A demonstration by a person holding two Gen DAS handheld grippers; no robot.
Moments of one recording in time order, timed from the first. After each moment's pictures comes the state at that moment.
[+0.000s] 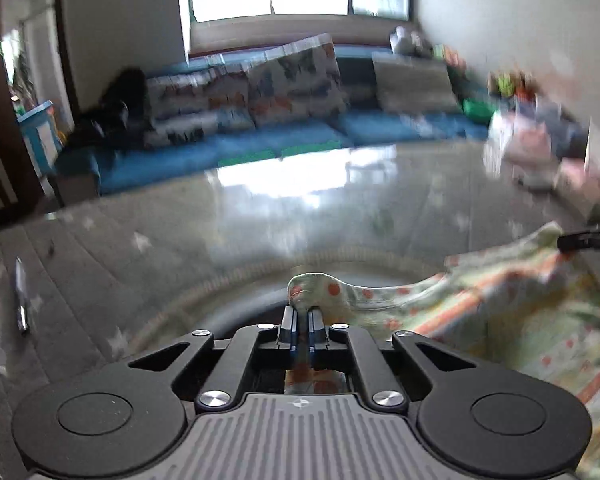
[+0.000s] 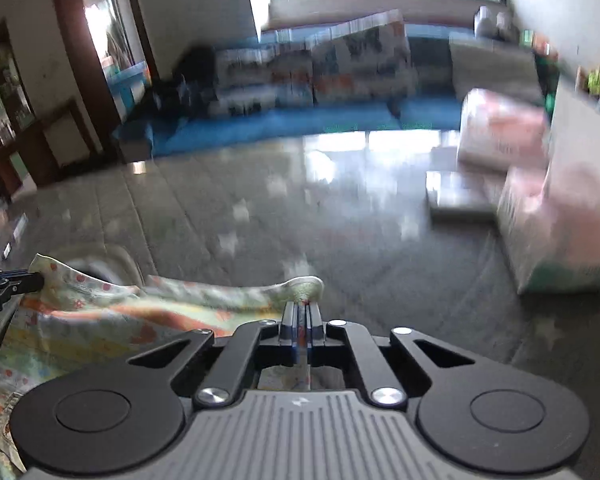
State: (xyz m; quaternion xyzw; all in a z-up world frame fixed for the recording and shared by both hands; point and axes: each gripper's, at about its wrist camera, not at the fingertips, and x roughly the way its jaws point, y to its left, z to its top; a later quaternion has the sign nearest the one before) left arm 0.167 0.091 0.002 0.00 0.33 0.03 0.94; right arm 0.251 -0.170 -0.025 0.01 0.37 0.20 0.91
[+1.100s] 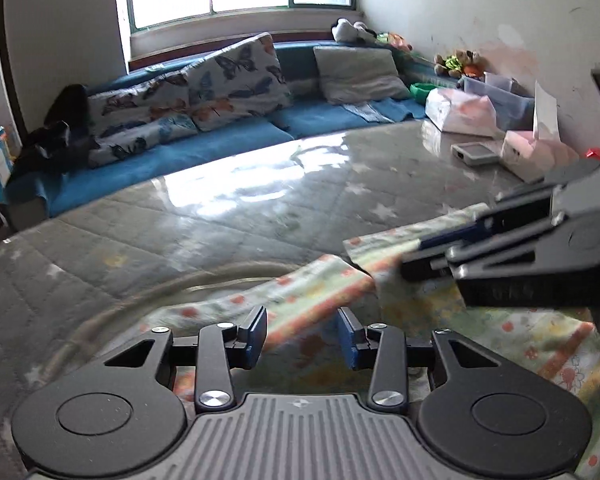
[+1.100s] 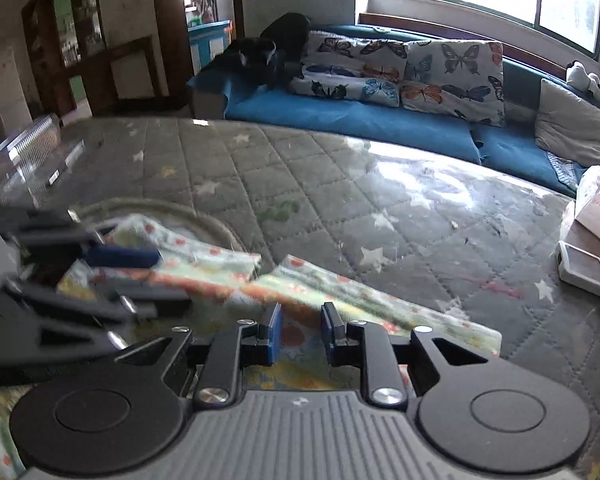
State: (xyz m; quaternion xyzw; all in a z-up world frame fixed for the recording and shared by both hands) left arm 0.196 0.031 -0.023 0.04 0.36 -0.05 0.93; right arm 0.243 -0.064 -0.031 -0.10 0.38 0.29 0.87
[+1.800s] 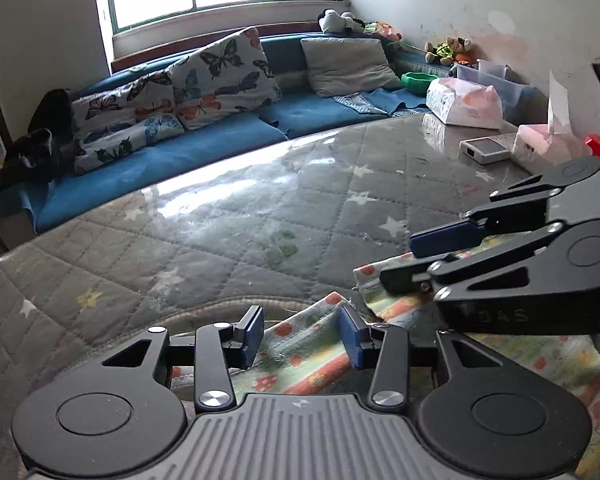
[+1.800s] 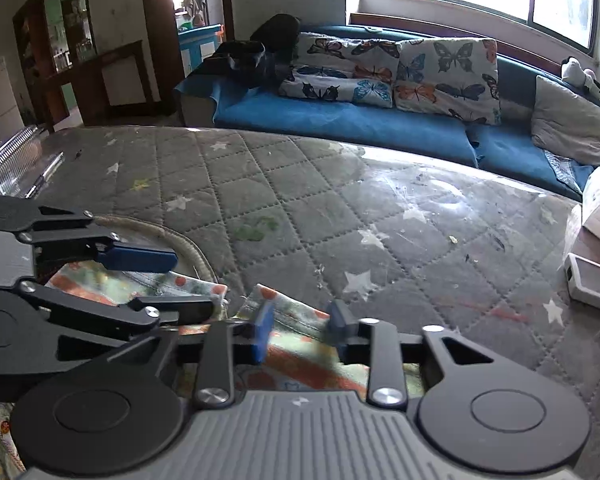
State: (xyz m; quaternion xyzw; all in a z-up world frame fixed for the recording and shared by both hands) left arm 0.239 0.031 -0.030 0.05 0.37 -0.08 0.93; right arm 0.277 -0.060 -0.048 -0.09 0.38 0.28 0.88
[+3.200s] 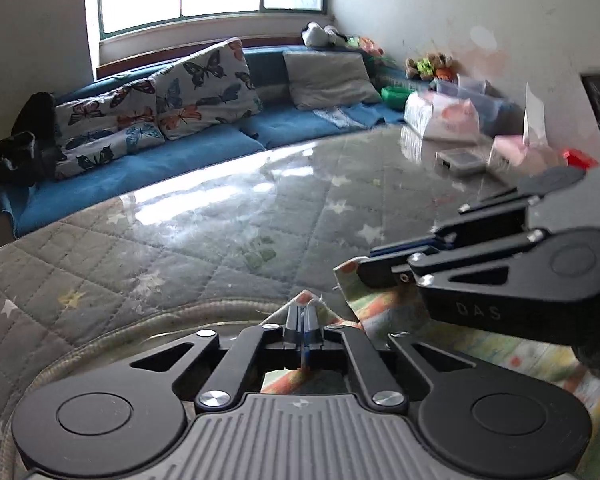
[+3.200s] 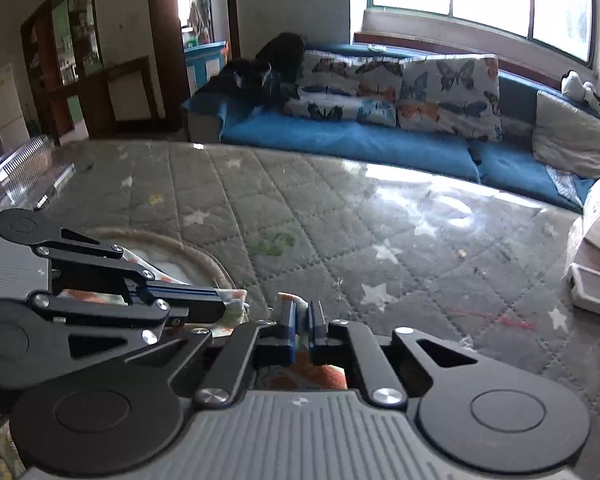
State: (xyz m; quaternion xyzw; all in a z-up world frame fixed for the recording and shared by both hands) left arm 0.229 0.033 -0.024 0.03 0.34 -0.11 0.93; right arm 0.259 -0.058 -0.044 -0.09 0.34 0.29 0.89
